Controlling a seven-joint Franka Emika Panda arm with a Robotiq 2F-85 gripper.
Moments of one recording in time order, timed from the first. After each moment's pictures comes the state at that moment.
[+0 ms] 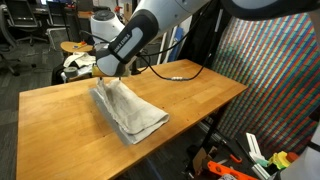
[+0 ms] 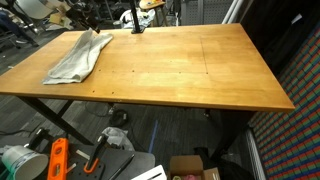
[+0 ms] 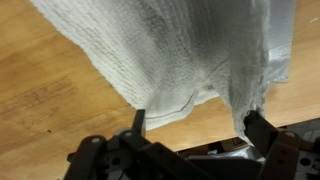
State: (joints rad) arm 0.45 0.69 -0.19 -1.61 -0.33 2.66 0.95
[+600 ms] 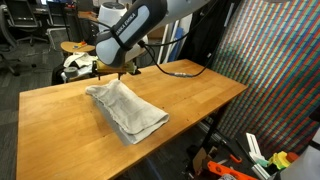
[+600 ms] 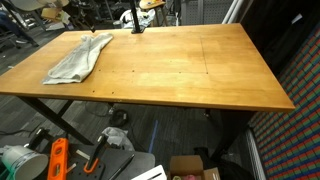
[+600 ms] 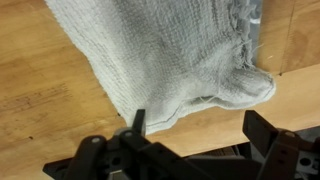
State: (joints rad) arm 0.33 0.59 -0.05 -1.70 -0.19 2.66 0.68
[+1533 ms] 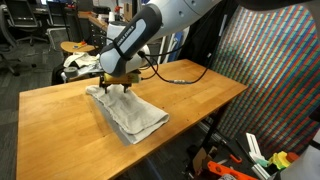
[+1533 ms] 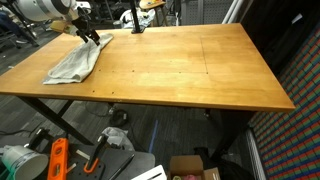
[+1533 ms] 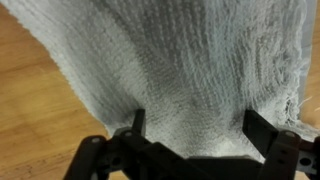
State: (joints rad) arm 0.29 0.66 -0.02 -1.72 -0.06 2.63 0.58
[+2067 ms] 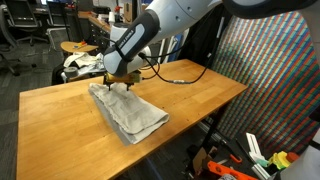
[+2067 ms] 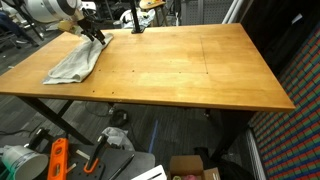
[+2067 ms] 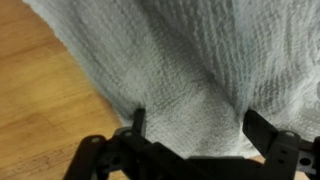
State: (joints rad) arm 0.31 0.70 -0.09 -1.68 -0.05 2.65 0.63
